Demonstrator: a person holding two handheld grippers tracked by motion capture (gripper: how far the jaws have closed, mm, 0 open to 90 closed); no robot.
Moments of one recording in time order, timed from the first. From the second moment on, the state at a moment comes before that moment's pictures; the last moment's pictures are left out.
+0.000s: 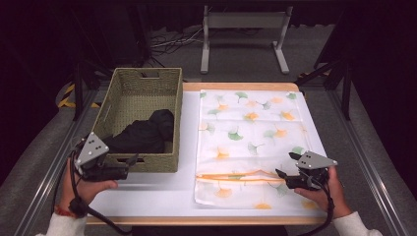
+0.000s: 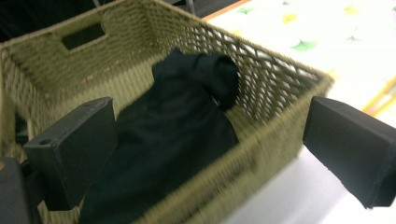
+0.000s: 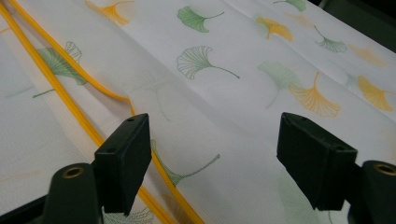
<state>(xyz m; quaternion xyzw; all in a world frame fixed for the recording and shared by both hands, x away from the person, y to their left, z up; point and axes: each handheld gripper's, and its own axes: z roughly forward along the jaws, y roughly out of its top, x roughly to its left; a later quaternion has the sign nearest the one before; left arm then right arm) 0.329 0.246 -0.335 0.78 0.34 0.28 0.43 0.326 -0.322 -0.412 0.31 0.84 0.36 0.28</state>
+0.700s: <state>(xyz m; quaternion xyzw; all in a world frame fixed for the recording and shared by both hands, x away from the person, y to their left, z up) 0.453 0.220 -0.336 0.83 0.36 0.24 0.34 0.323 -0.331 -0.411 0.32 0.83 0.36 0.29</state>
